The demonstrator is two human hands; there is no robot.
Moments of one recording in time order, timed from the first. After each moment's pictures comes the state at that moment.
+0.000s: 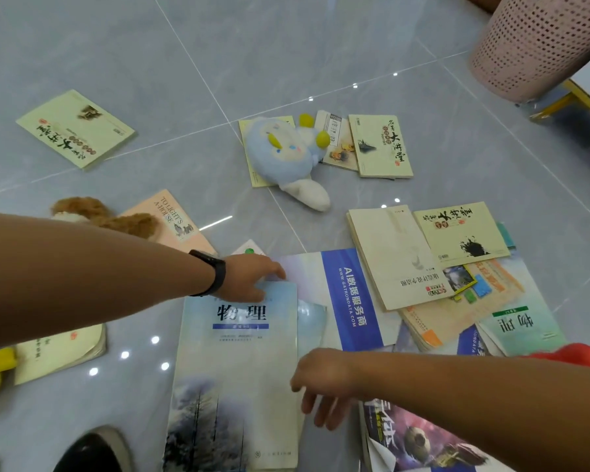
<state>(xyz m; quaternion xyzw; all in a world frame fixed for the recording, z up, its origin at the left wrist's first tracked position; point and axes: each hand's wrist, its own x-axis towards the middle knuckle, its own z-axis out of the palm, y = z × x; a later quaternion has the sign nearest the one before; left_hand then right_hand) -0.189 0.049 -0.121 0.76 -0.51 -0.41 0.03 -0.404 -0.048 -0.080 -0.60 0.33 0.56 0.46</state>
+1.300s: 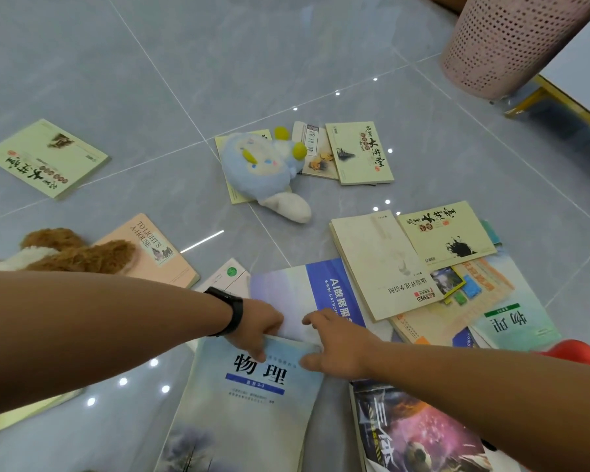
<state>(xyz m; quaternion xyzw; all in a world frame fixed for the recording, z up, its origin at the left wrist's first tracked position) -0.239 0.015 -0.122 0.69 -0.53 -0.48 -0.11 -0.400 -0.114 -0.100 -0.87 0.17 0.35 0.29</state>
